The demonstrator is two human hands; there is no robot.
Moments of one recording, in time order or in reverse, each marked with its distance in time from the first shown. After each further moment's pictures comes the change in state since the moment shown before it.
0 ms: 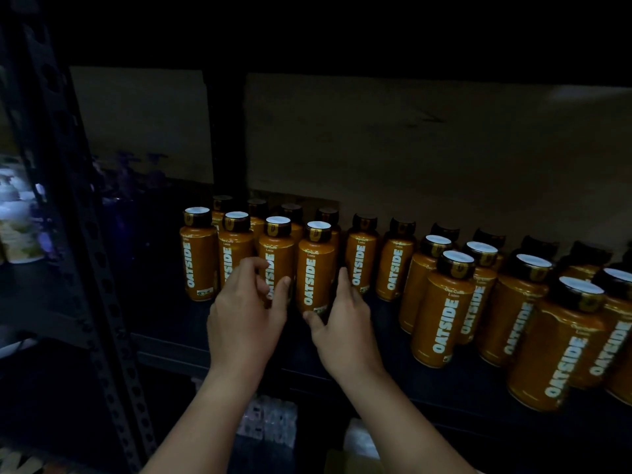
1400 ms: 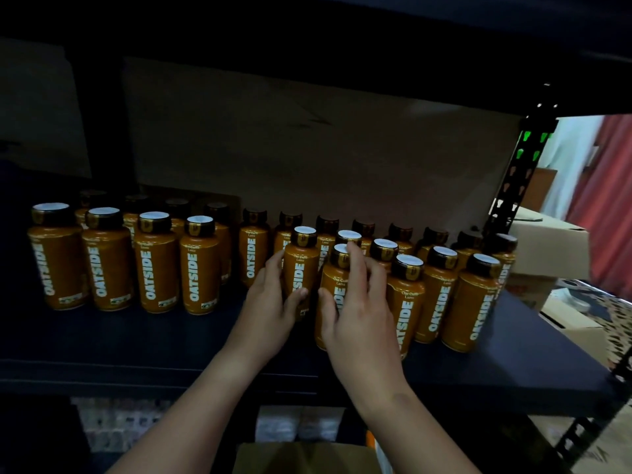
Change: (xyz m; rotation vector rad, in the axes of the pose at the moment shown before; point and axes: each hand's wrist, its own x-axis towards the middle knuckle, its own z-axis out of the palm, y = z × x) left_hand -0.035 0.098 0.103 -0.455 -0.591 0.005; right_hand -0.063 0.057 -0.143 -0.351 0.432 -0.220
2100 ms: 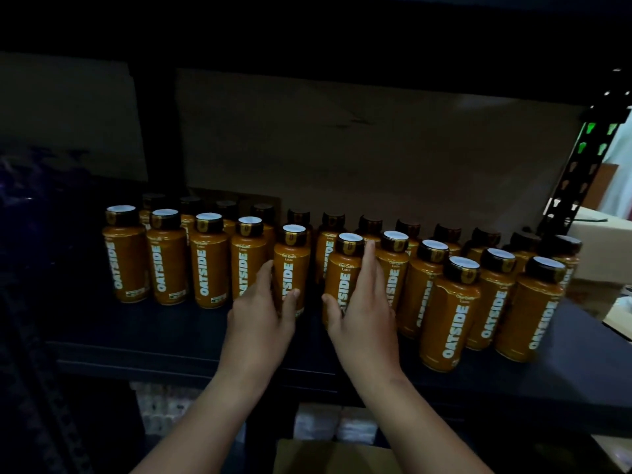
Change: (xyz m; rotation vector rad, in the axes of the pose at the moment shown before) left_hand -0.036 -0.010 -0.052 0.247 0.291 -0.035; right_hand 0.008 -0.024 0.051 0.177 -0.132 0.119
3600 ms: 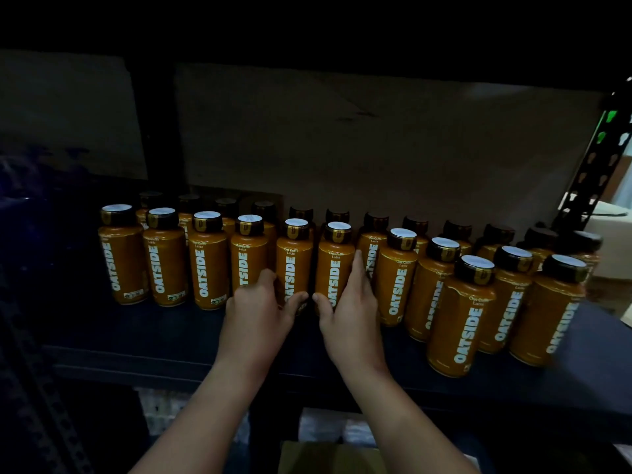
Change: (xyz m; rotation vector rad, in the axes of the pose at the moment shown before) left_hand 0.018 -0.006 0.004 0.216 0.046 0.053; right_hand 0.015 -0.003 0.027 0.123 -0.106 0.216
